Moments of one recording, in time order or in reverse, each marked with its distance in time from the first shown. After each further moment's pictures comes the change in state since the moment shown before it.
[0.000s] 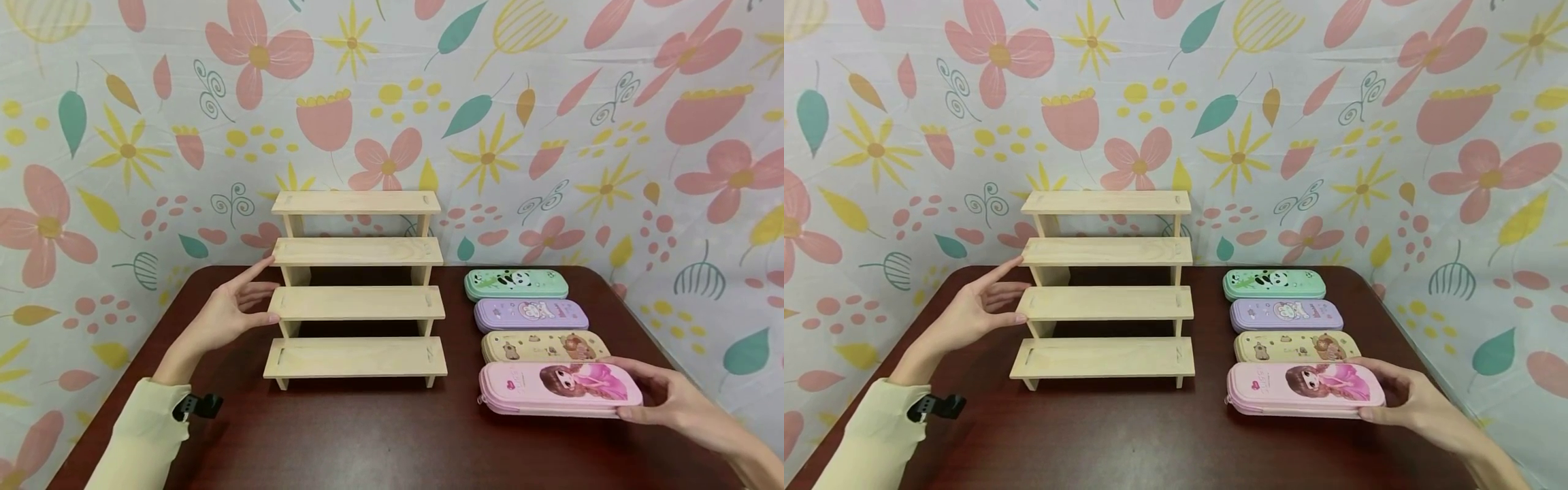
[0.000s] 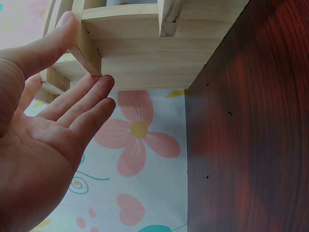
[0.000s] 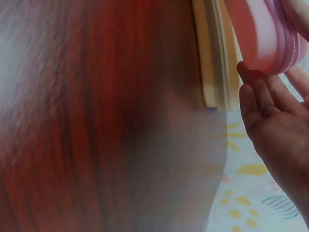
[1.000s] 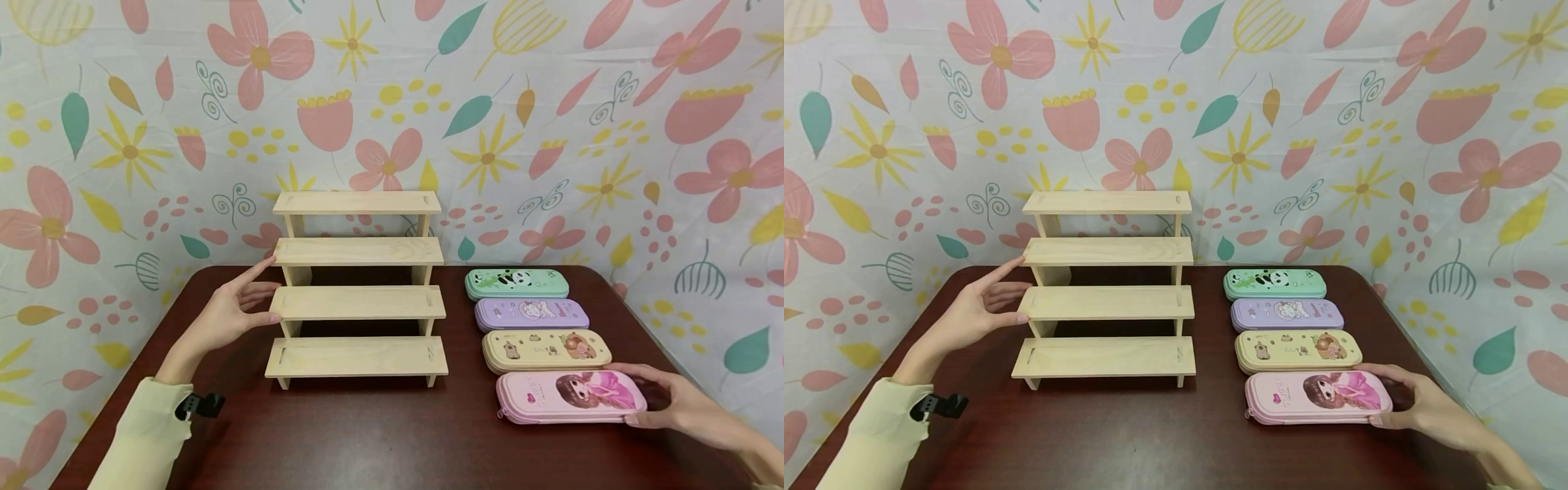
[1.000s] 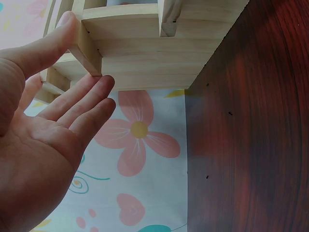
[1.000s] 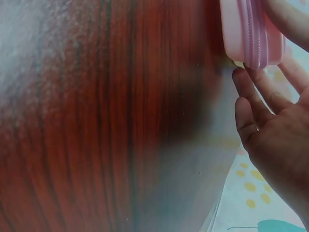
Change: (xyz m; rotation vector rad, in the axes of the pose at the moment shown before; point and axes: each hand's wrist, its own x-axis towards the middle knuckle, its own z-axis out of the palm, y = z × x) left_hand 0.000 -0.001 0.000 0.012 0.005 0.006; right_hand -0.005 0.032 -0.010 -0.195 0.018 -0.014
